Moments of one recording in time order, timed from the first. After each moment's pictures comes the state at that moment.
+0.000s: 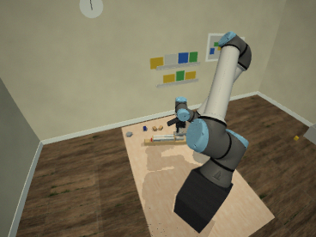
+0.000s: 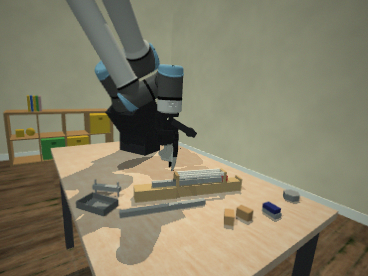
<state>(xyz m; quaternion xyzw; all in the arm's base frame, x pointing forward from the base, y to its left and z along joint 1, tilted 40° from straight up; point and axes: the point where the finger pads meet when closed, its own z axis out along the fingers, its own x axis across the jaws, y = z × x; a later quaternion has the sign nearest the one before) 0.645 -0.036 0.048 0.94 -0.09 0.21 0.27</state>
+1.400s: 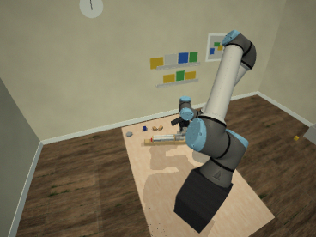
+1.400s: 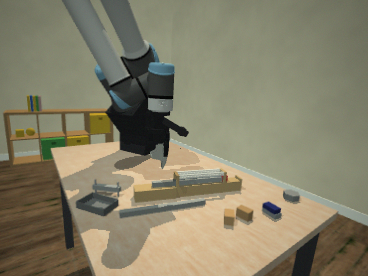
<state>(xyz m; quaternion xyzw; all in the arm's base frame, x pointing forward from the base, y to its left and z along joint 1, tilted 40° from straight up) 0.635 -0.063 0.067 0.94 -0.09 0.21 0.27</state>
